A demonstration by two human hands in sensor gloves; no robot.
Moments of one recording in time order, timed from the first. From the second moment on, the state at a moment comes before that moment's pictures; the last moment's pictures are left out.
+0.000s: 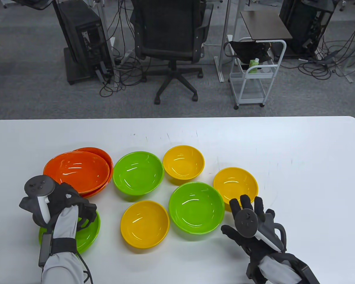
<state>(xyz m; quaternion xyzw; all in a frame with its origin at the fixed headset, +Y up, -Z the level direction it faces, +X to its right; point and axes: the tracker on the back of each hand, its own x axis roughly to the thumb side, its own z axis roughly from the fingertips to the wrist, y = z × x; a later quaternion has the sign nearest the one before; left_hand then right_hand) -0.377 -0.690 -0.354 0.06 0.37 0.39 0.84 0.182 -0.713 -0.291 0.04 0.09 0.99 0.11</state>
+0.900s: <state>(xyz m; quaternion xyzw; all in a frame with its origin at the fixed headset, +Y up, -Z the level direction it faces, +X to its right) -0.375 -0.706 -0.364 -0.09 0.36 0.32 0.87 0.181 -0.713 -0.290 0.04 0.10 0.99 0.10</state>
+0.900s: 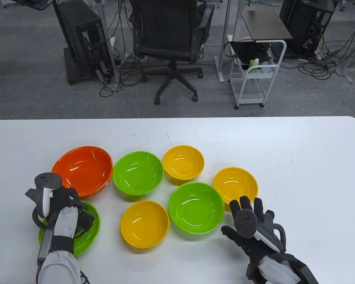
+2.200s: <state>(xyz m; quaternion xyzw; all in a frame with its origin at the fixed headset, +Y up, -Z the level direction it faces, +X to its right) -0.269 -0.732 -0.273 -0.12 0.13 -0.08 0.98 0.189 -0.714 -0.275 0.04 0.06 0.99 0.10</state>
